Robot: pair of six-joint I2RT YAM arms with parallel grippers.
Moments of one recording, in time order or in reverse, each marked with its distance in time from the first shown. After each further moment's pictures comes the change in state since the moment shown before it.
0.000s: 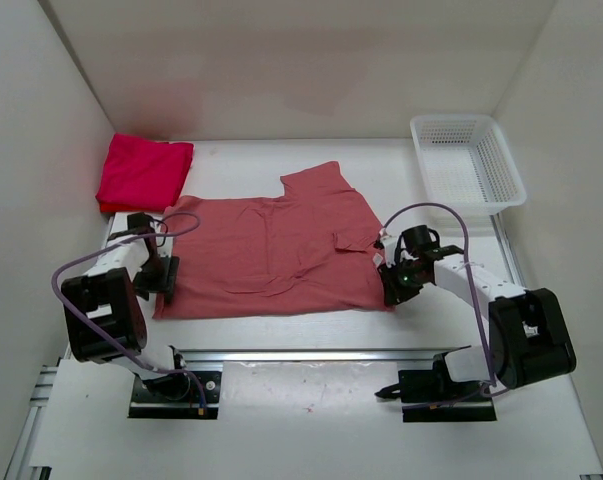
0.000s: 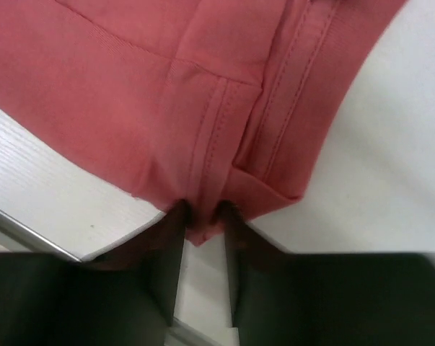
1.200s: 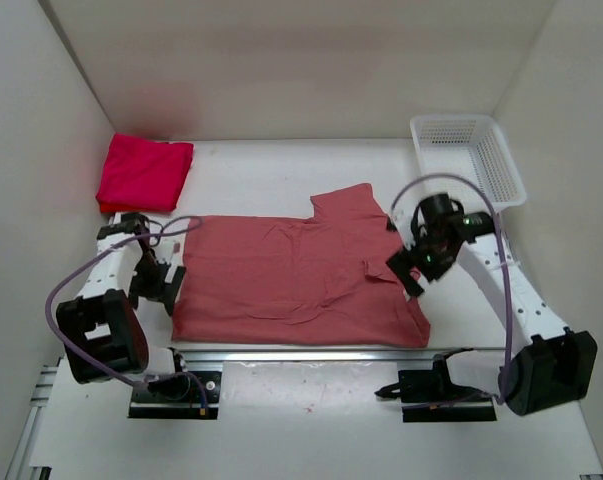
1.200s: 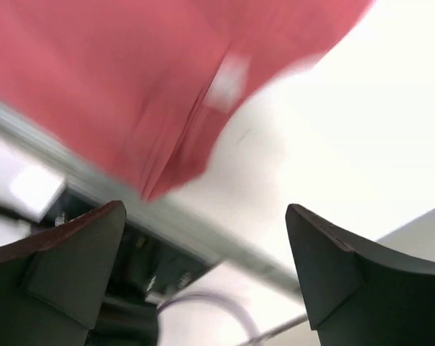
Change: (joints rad) left arm -0.015 -0.117 0.035 -0.351 0.048 0.121; right arm -0.023 -0.163 0.309 -0.616 0.232 -0.259
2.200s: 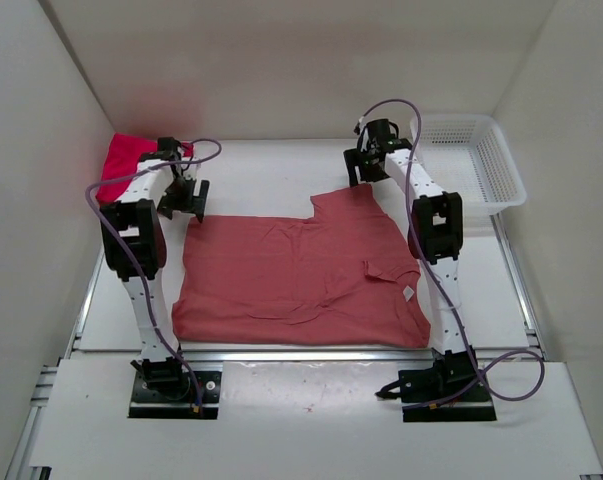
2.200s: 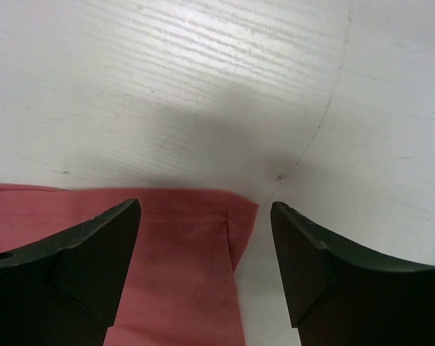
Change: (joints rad) left arm -0.159 0.784 0.917 0.229 0.030 -0.227; right arm -0.021 1.356 1.333 0.484 0.010 0.446
